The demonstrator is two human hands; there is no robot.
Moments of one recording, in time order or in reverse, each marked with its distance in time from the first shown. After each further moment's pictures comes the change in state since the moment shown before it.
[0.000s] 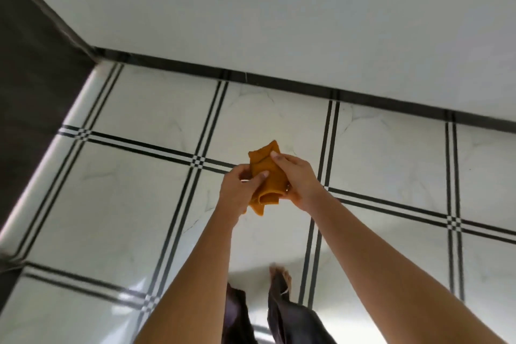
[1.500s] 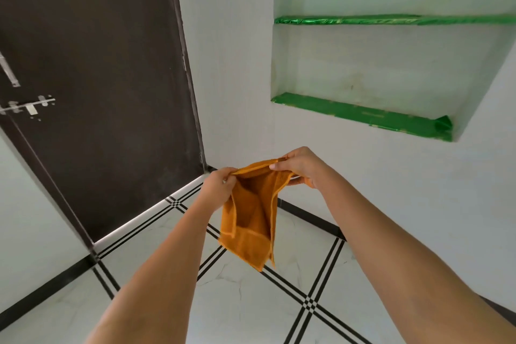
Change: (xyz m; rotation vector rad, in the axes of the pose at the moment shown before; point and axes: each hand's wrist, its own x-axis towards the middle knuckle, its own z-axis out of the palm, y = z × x) left_hand -0.436 0.146 0.034 0.292 0.608 0.481; right_hand -0.461 -0.127 -0.111 -0.792 -0.291 -0.665
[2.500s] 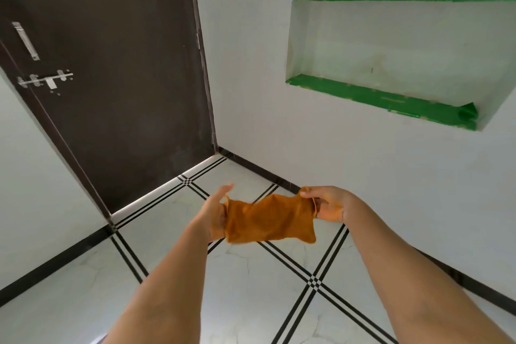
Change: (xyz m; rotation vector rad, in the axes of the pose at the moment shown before) left_hand -0.064 -0.062 0.008 -1.073 -0.322 -0.767; right_hand -0.005 0.108 0.007 0.426 -0.255 0.380
